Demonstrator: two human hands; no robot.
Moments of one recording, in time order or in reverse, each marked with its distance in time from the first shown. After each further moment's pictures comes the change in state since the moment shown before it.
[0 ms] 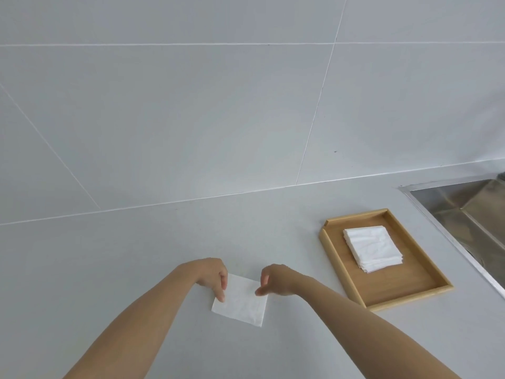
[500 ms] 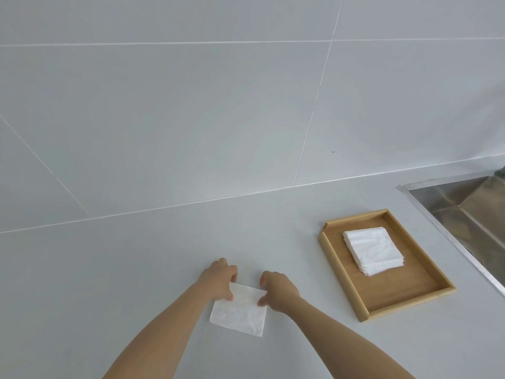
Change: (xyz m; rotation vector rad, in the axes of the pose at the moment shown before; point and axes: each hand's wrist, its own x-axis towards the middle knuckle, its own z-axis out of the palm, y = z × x) left_hand 0.030 0.010 0.025 0.116 0.269 0.011; right_hand 0.023 0.008 0.027 0.015 0.207 0.114
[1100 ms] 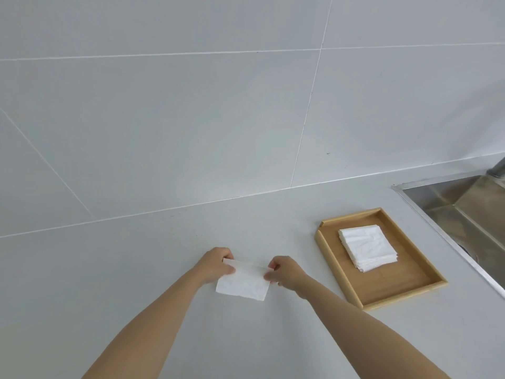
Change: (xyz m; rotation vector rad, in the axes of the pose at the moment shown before) left_hand -0.021 0.003 -0.033 -0.561 0.134 -0.016; right_hand -0.010 0.012 -0.035 0.498 0.010 0.000
